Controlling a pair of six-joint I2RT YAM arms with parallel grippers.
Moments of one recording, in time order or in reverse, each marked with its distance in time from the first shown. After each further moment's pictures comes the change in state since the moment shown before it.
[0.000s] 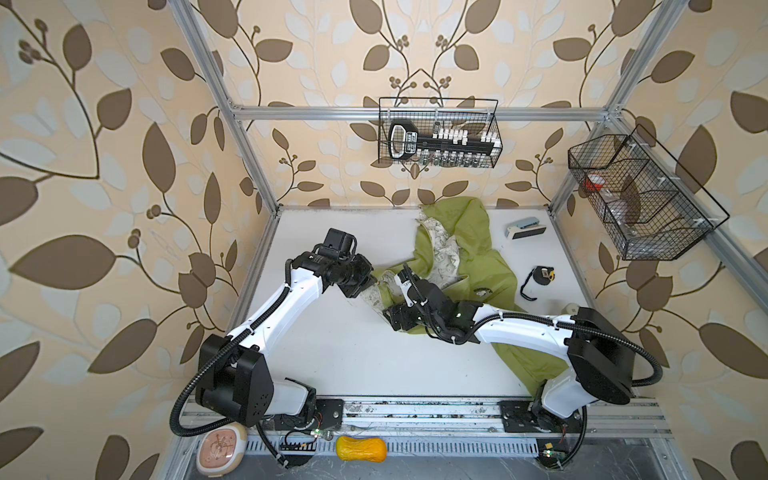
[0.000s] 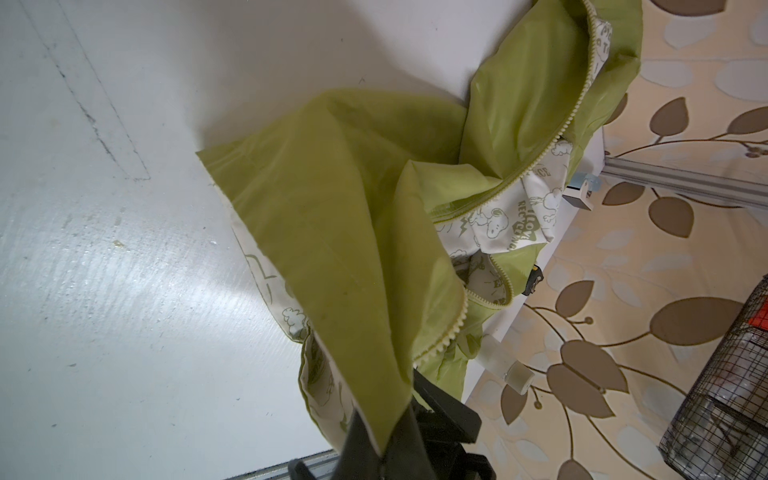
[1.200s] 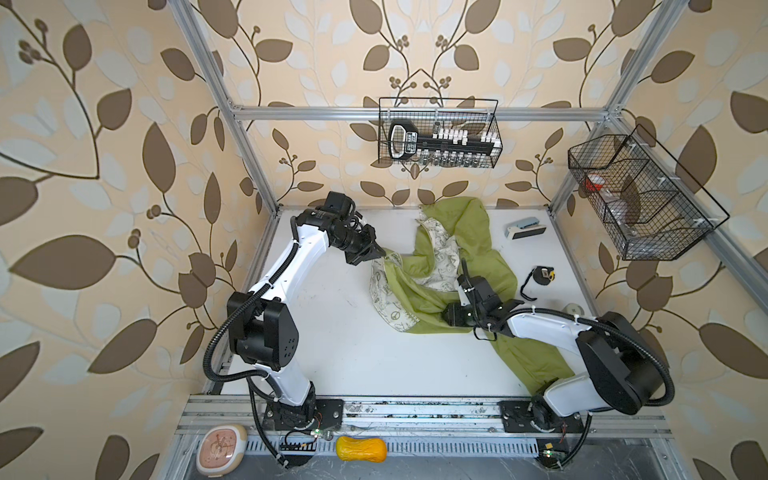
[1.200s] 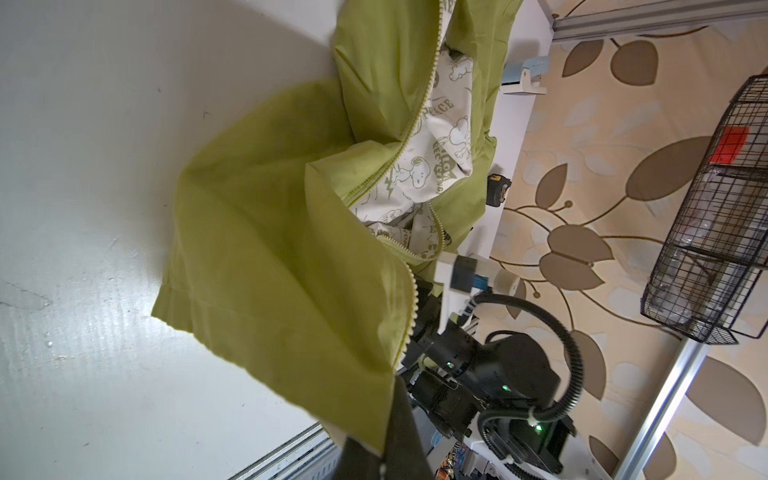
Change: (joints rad) left arm 0.093 0.320 0.491 -0.267 0.303 0.455; right arm -0.396 -0.098 -0.332 -0.036 -0.200 0.077
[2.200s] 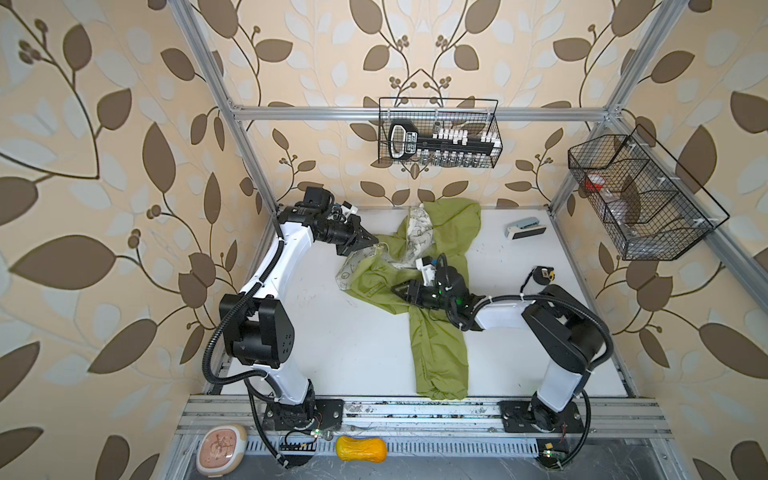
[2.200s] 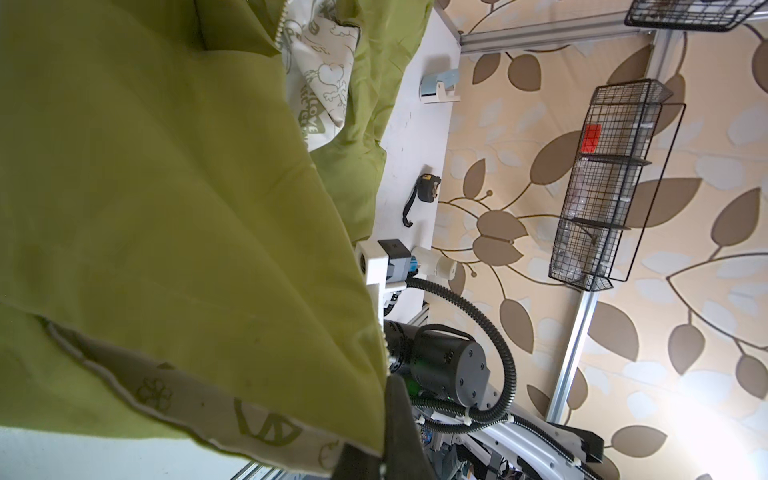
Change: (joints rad) left arm 0.117 0.000 0.015 0.042 0.242 0.088; right arm 0.099 0.233 0.077 0.749 -0.281 0.444
